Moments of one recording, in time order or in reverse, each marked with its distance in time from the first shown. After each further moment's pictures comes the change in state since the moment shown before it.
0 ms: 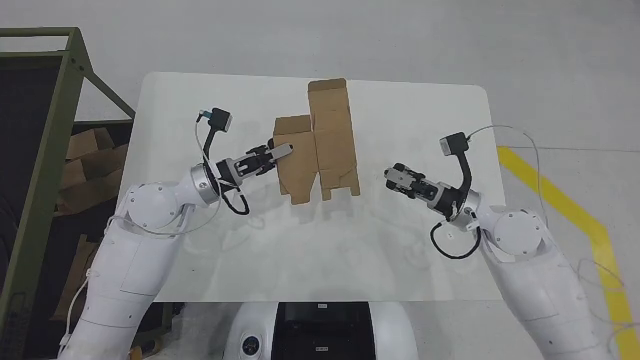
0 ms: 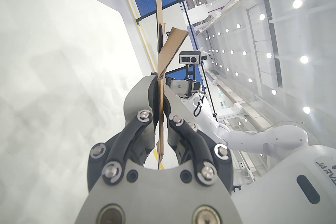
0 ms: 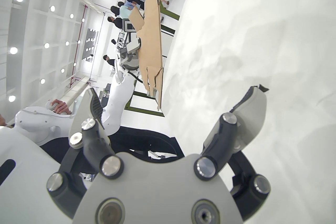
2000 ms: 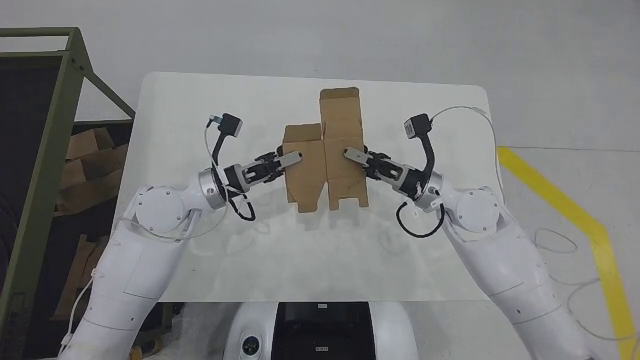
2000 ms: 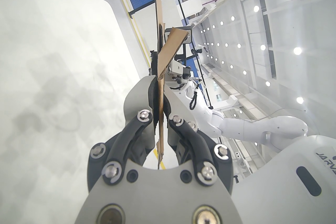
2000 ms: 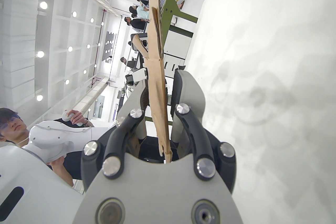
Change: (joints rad) left arm -0.002 0.016 0.052 -0.003 -0.018 -0.027 0.007; right arm 0.175 -0.075 -0.196 0.115 0.051 0.028 -0.097
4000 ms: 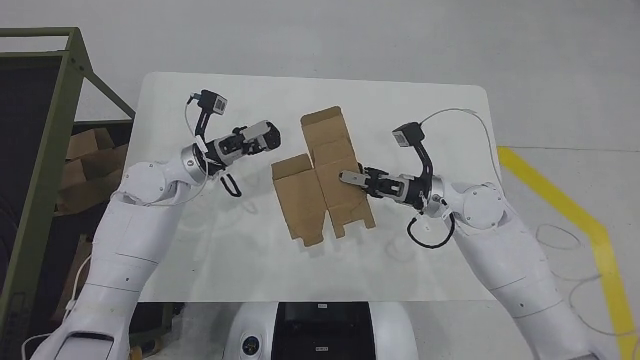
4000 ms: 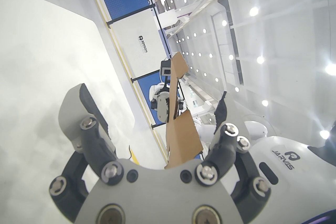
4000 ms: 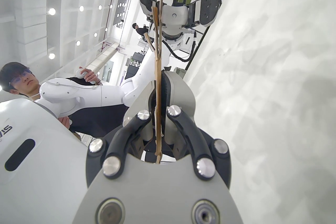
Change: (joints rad) left arm -0.199 -0.002 0.022 0.289 -0.272 -0.132 -0.158; right arm 0.028 0.001 -0.001 0.033 0.092 -0.138 0.278
